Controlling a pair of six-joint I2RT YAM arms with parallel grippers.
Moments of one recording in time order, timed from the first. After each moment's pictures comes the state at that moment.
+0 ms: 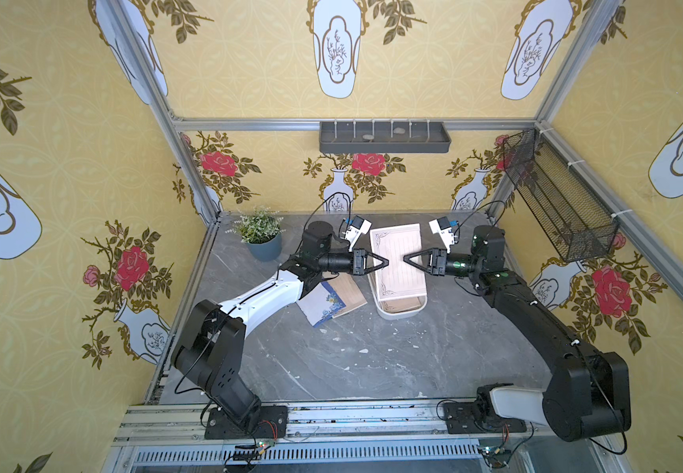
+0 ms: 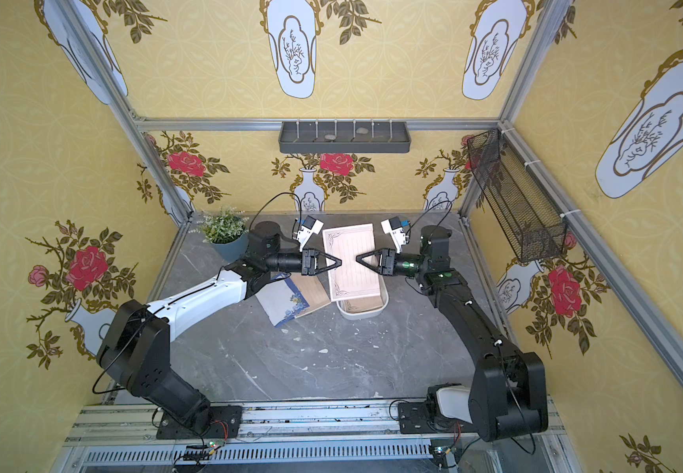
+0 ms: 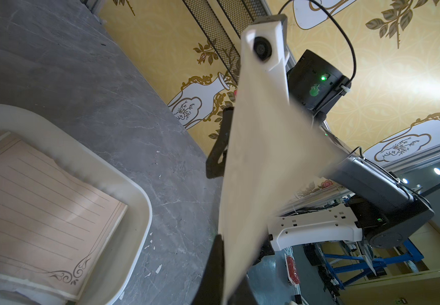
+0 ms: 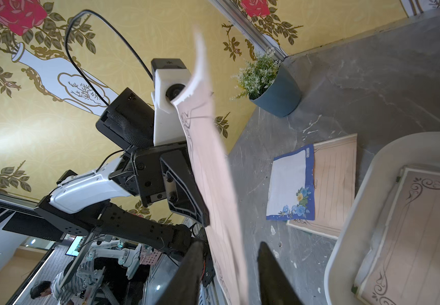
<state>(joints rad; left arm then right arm) -0.59 1.62 1.14 0.25 0.94 -0.72 0.25 1.30 0.93 -0.02 -1.12 0.54</state>
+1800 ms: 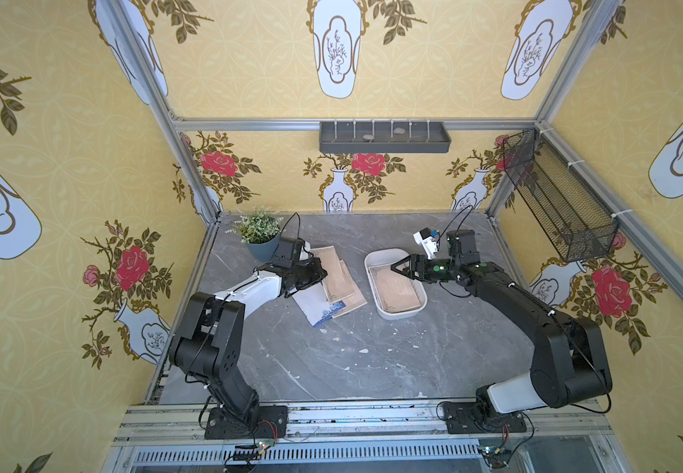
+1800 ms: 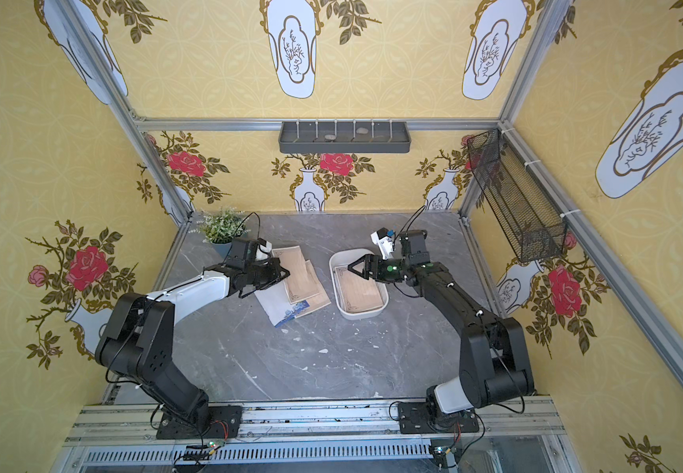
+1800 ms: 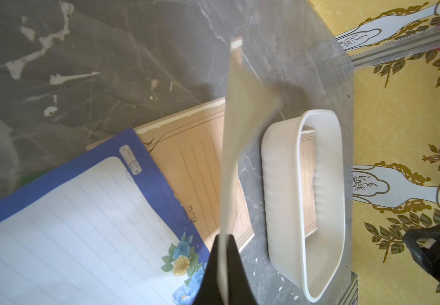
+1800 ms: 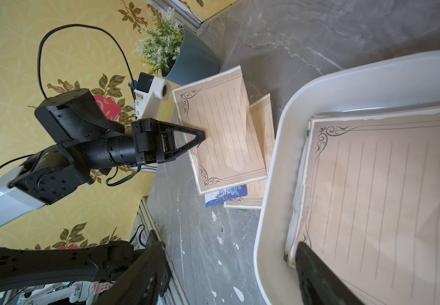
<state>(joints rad) -0.33 1.69 1.00 -0.14 0.40 -0.68 0.31 1.47 0.99 -0.25 -0.81 0.40</state>
